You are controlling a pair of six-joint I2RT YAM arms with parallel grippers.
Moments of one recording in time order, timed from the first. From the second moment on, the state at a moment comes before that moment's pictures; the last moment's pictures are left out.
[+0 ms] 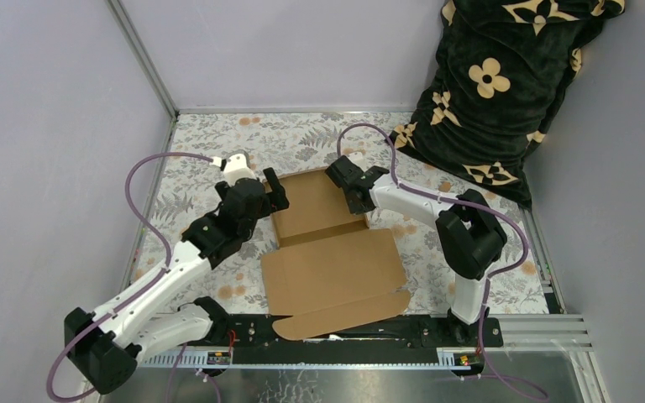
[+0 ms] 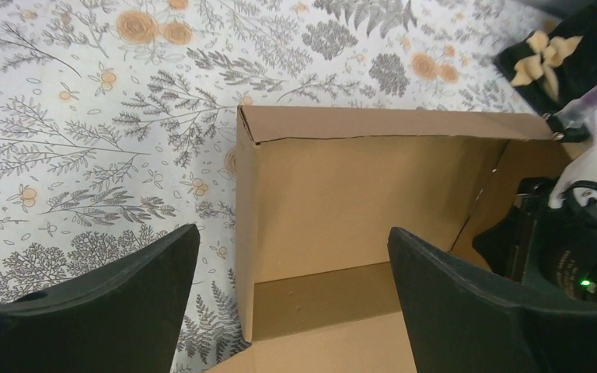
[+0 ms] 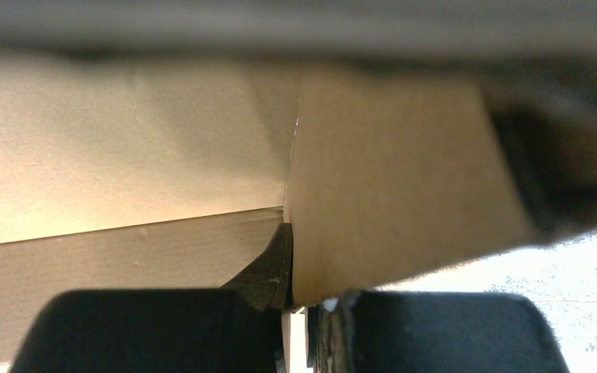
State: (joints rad) left arm -0.67 0.95 0.82 -0.39 -0.57 -0.65; right arm 0.76 1.86 1.34 -0.67 0.44 0.41
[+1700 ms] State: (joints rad) left arm -0.41 1.16 0.79 -0.17 -0.05 -0.59; right arm 0.69 2.03 1.56 -1.04 0.28 0.24
